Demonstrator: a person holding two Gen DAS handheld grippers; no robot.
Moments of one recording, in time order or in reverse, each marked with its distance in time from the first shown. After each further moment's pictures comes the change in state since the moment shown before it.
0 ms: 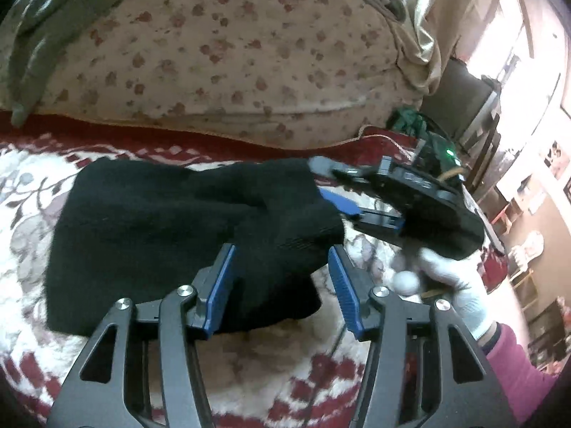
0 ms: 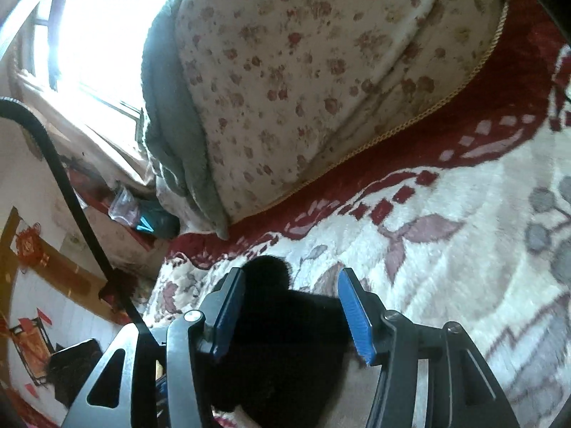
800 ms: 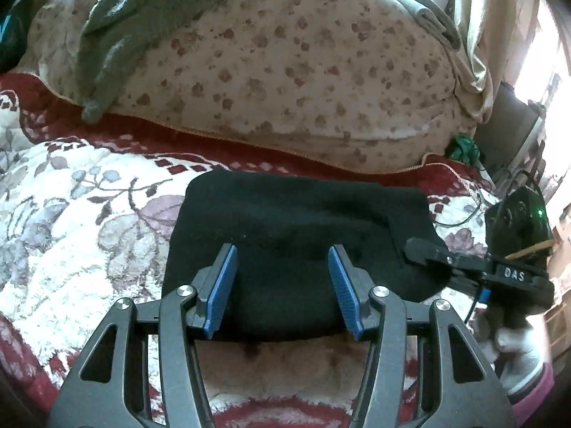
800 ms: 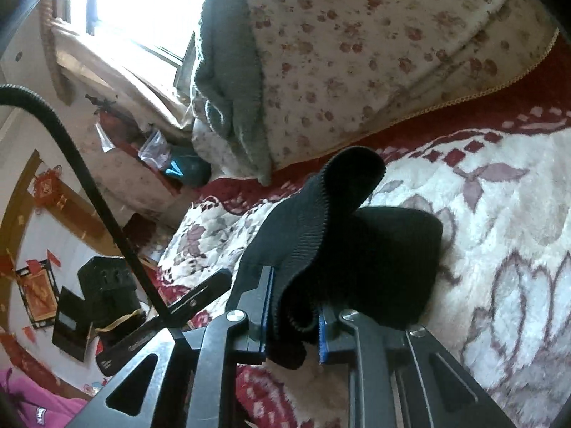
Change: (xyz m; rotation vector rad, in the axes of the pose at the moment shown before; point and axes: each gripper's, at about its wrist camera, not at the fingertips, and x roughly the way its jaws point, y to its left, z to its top) left arm -0.031 0.052 0.001 -0.062 -0.081 0.226; right arm 0.007 0.060 -0.064 -0.158 0.142 0.086
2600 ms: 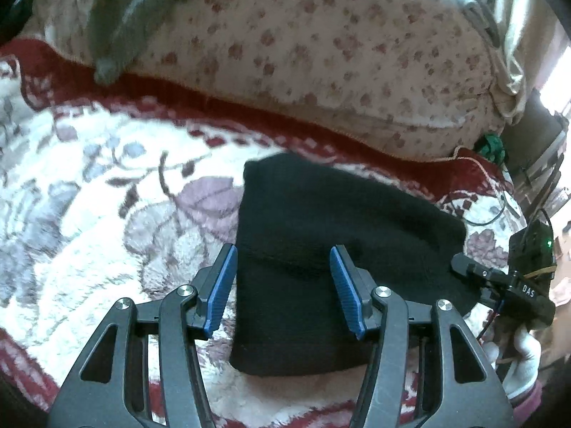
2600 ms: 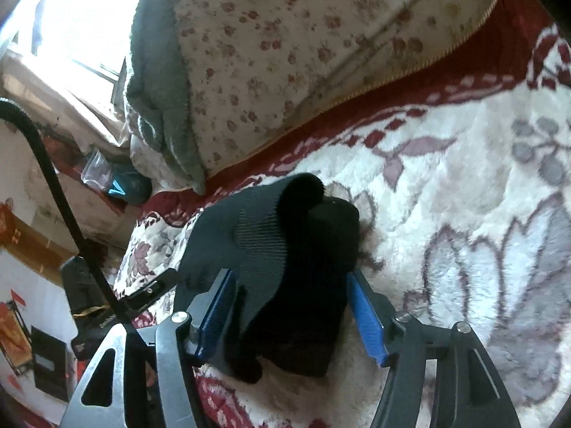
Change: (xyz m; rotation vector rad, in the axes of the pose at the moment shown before) left arm 0.039 0.069 0.019 -0.096 0.184 0.014; right arm 0.001 -0.033 -0.001 0.146 -0.004 -0.229
